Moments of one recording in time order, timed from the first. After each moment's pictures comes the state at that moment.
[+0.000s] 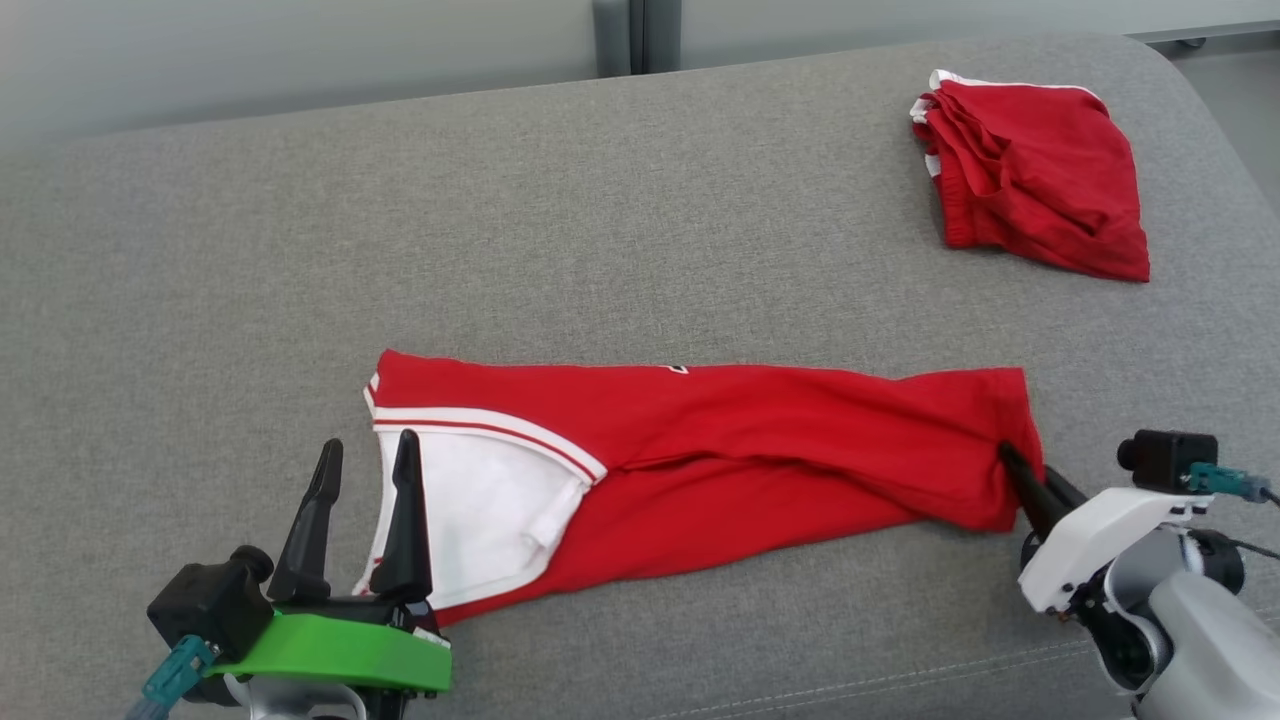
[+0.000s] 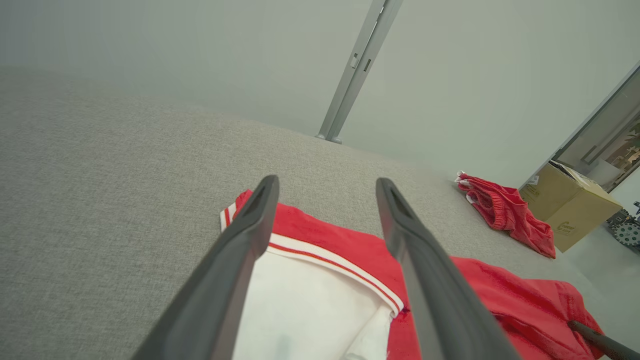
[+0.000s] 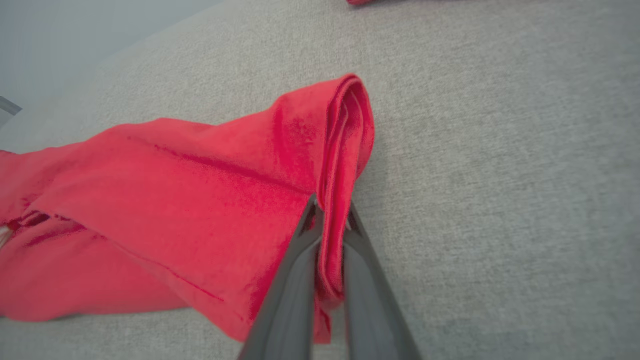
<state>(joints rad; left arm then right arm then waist) 0.05 0.08 -0.26 -0.08 -0.57 0.09 -0.25 -0.21 -0.29 0.39 0.60 0.68 0.12 -0.11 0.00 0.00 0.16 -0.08</state>
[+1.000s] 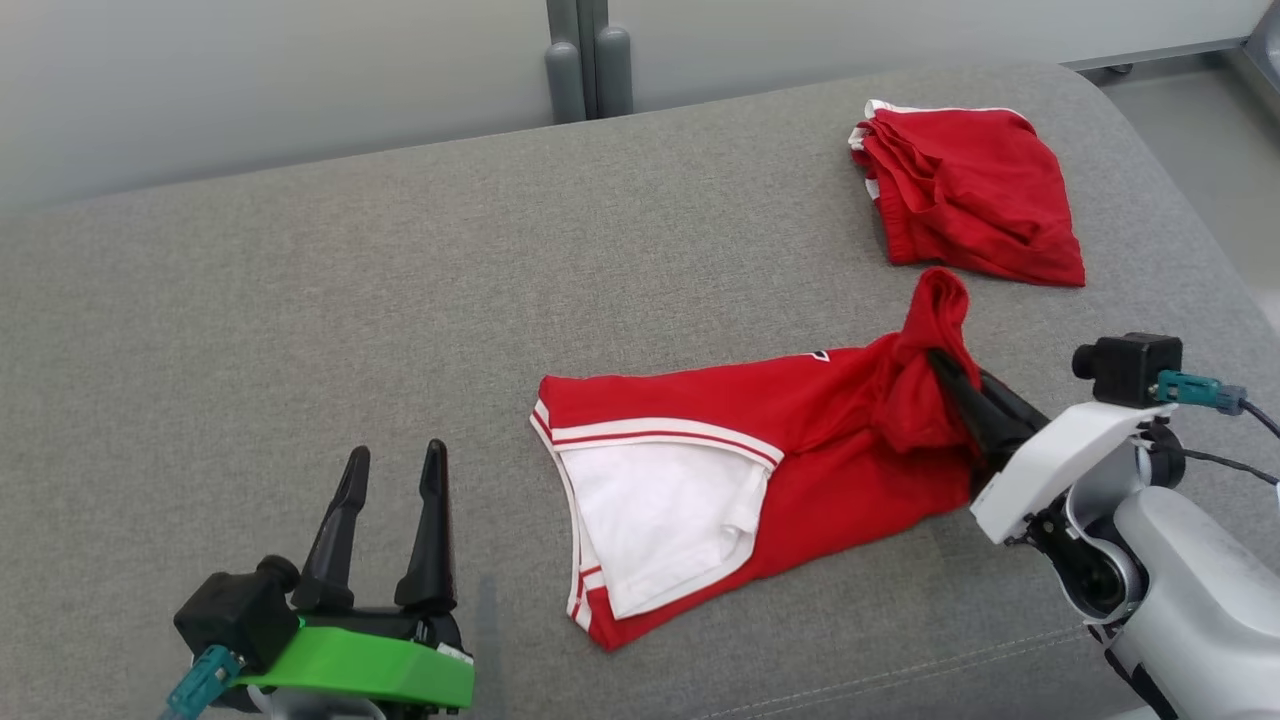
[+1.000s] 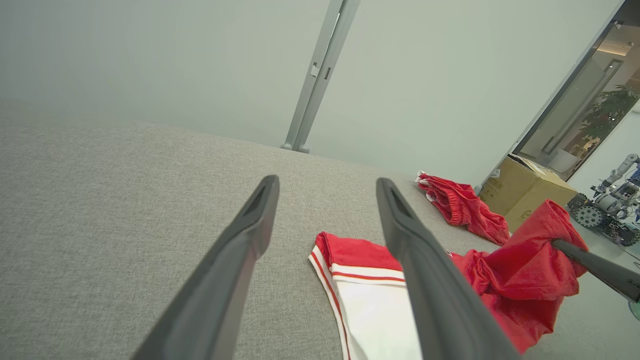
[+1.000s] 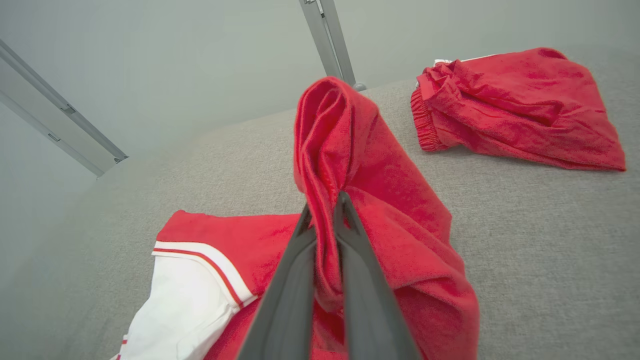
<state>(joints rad) 0.06 0.08 -0.30 -0.10 -0.56 0.10 -0.25 -0.32 -0.37 0.53 0.40 0.80 0.12 -0.09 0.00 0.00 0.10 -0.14</state>
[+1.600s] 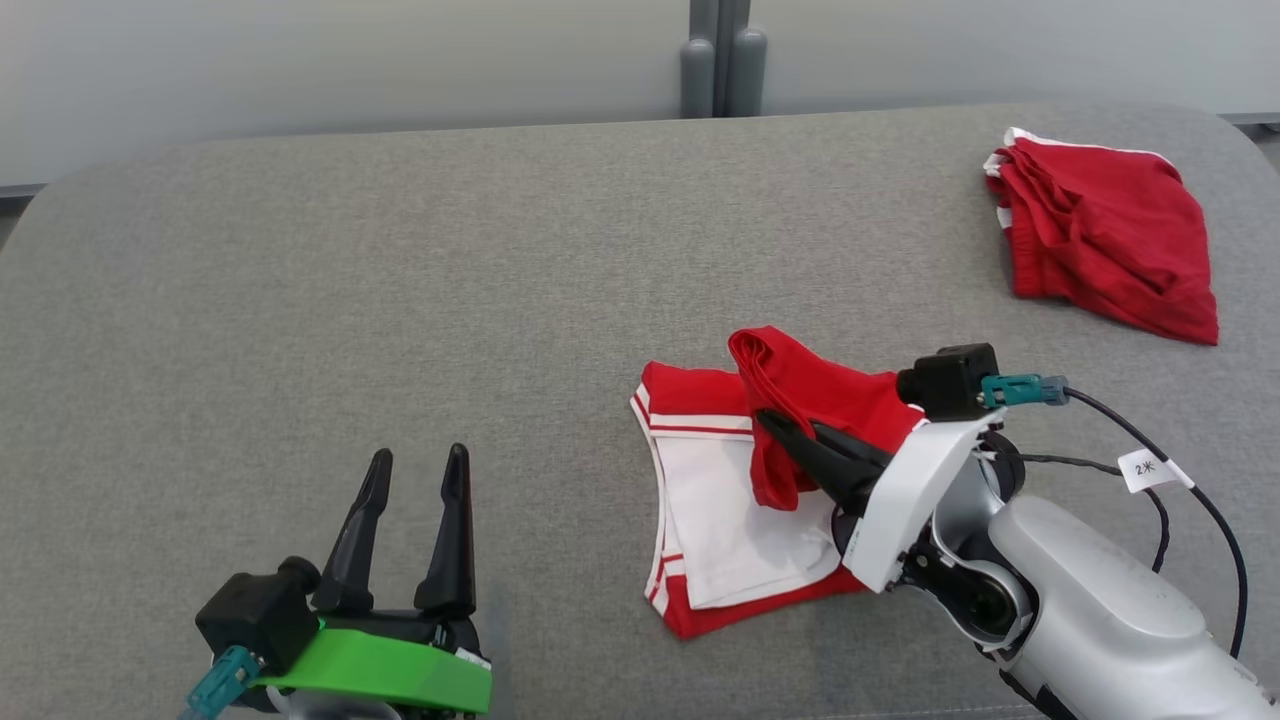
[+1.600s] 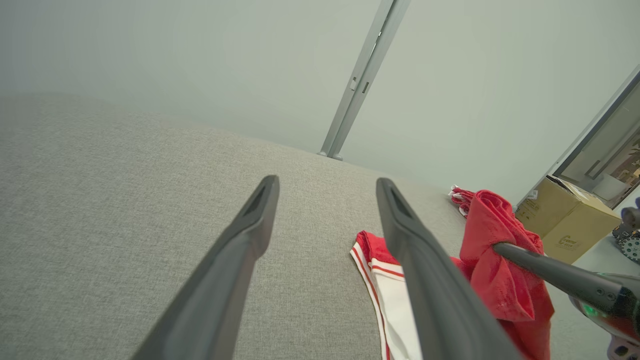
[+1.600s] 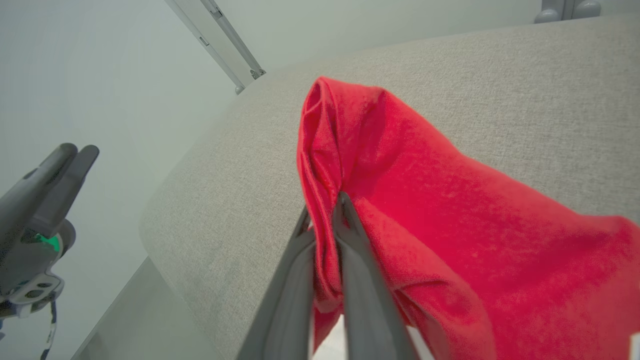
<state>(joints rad) 0.06 0.07 -0.33 -0.10 -0.56 0.10 -0.25 -0.38 -0.31 0.77 0.26 0.90 0.12 0.06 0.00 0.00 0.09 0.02</state>
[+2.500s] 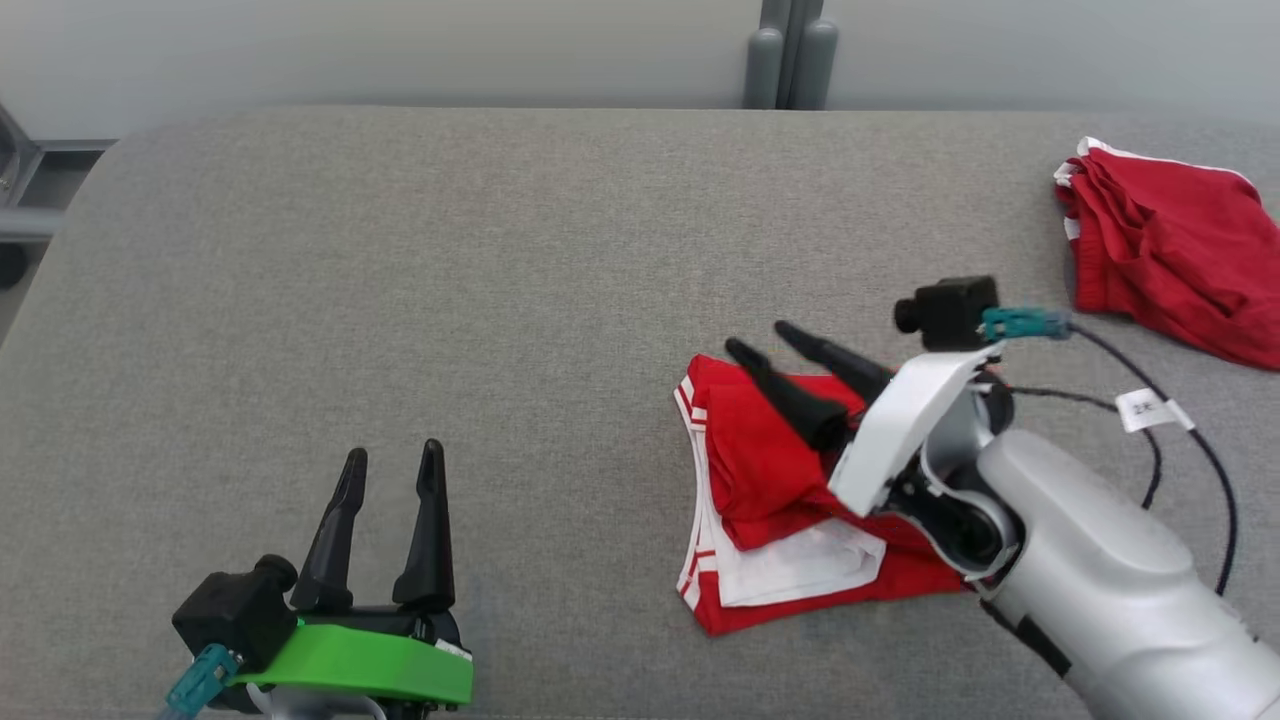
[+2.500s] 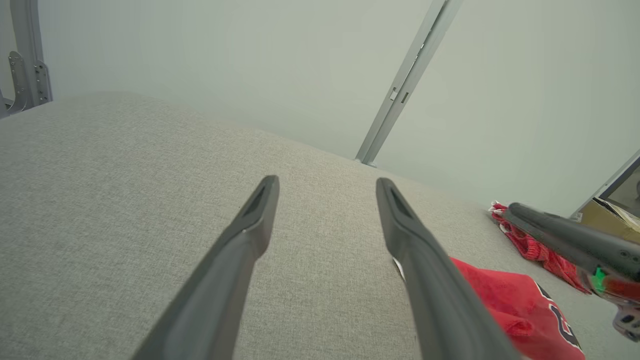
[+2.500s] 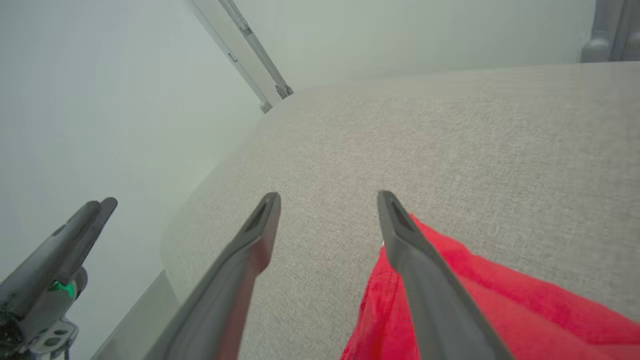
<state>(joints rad) 0.06 0.07 -0.29 -0.09 -0.56 0.10 -0.25 -0.48 -0.25 0.77 0.34 0.92 0.12 0.05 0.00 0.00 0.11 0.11</state>
